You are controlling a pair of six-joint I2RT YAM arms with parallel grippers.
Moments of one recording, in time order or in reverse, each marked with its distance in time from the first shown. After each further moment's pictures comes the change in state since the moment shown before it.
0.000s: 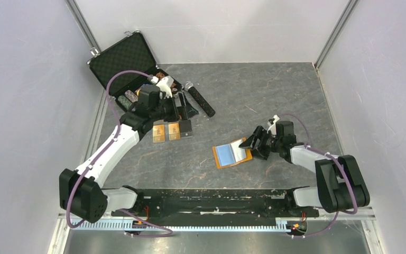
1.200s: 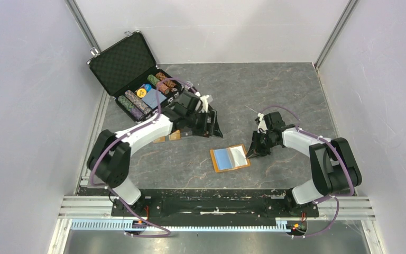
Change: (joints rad) left arm -0.218 0.360 0.104 -0.037 0.122 0.008; right arm 0.093 0.168 0.298 -0.519 0.161 -0.424
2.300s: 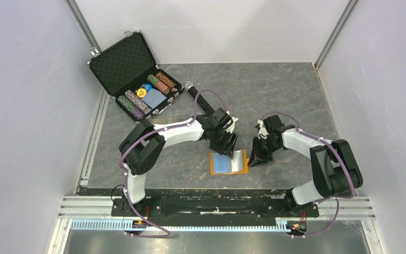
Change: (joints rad) left arm -0.256 0.348 0.176 -0.109 -0.116 0.133; right arm 0.006 -0.021 -0.027 -0.130 -0.058 0.019
